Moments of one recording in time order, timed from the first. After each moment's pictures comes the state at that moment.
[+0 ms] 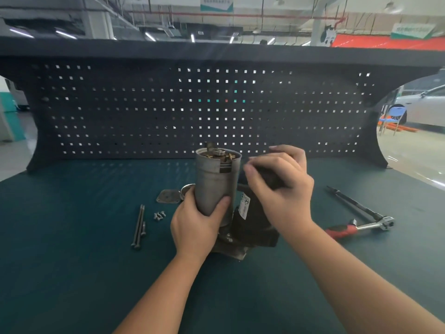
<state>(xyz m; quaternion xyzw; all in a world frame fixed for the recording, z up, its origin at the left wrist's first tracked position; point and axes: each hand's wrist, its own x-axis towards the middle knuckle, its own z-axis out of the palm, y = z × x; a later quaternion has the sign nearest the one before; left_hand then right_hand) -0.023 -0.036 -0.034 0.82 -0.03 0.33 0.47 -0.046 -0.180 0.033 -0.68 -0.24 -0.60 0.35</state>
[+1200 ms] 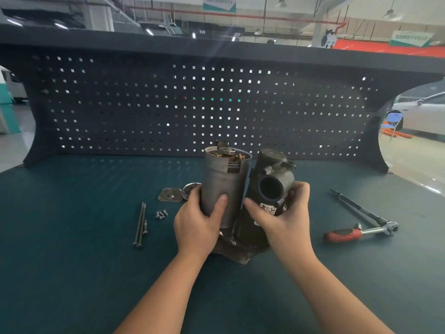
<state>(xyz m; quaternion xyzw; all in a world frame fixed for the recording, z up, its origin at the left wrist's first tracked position) -0.016 -0.027 -0.038 0.79 -0.07 0.34 0.50 -0.052 -0.171 -0.017 -0.69 -0.10 -0.37 0.61</state>
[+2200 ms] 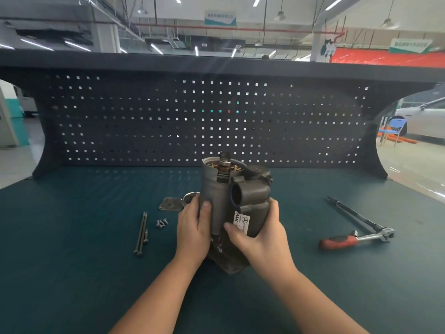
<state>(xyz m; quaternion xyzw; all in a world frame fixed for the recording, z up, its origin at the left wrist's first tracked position) -0.006 -0.024 -0.049 0.76 -0.13 0.29 0.56 -0.064 -0.160 -0.027 -0.77 -0.08 -0.27 0.57</state>
